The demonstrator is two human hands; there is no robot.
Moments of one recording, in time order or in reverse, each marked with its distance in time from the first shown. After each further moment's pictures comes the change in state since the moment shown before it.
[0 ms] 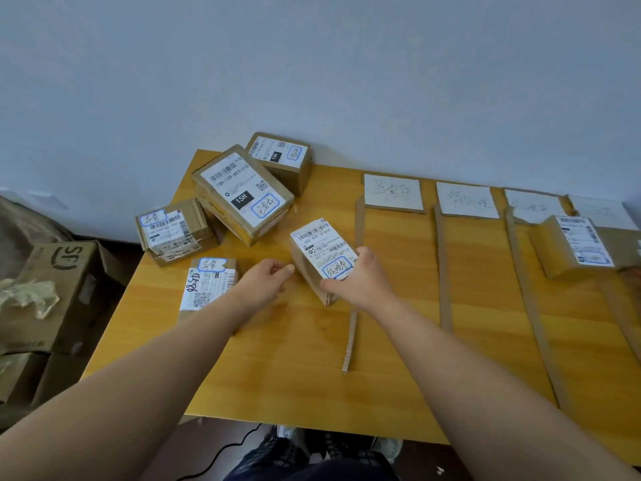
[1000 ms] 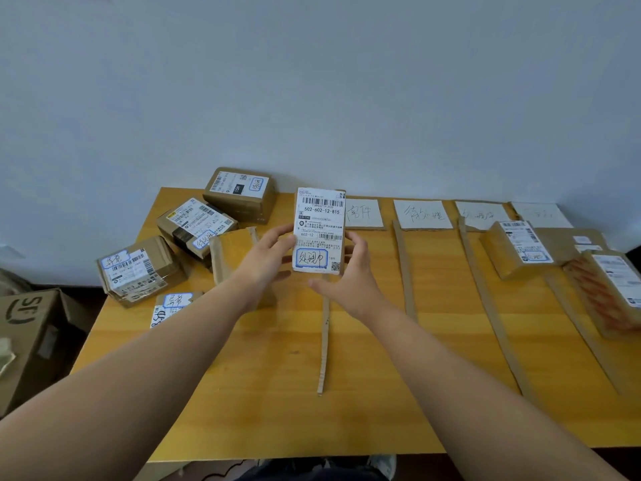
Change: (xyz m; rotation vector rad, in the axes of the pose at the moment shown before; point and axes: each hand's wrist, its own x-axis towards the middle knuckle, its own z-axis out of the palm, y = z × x) left_hand 0.000 0.089 0.026 -0.318 -0.056 0.224; right_hand -0.016 0.007 -0.046 0.498 0.116 -0.202
